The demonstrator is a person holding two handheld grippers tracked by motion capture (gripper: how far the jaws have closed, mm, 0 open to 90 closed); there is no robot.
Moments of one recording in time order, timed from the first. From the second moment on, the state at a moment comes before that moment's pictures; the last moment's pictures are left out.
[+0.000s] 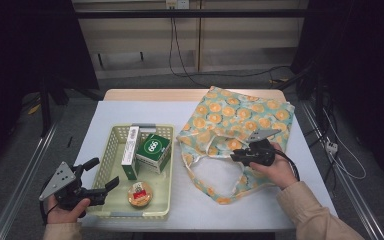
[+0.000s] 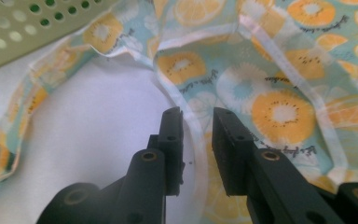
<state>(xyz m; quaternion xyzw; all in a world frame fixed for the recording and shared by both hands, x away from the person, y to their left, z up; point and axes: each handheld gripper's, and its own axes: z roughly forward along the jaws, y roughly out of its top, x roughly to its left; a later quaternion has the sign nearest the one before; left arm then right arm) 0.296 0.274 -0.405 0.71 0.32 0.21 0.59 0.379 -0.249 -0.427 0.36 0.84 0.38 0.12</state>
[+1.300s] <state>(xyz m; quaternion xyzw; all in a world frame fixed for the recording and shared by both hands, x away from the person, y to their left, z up) 0.296 0.273 -0.404 0.71 0.32 0.21 0.59 0.386 -0.248 -0.435 0.39 0.81 0.43 0.06</state>
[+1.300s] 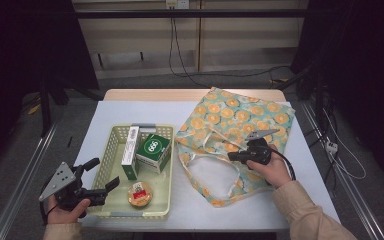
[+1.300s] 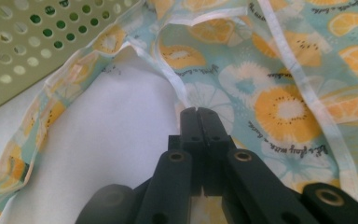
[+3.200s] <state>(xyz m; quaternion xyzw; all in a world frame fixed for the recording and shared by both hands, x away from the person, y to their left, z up) 0.297 0.271 -0.404 0.71 0.31 0.21 0.59 0.437 -0.290 -0.435 0.47 0.78 0.39 0.16</state>
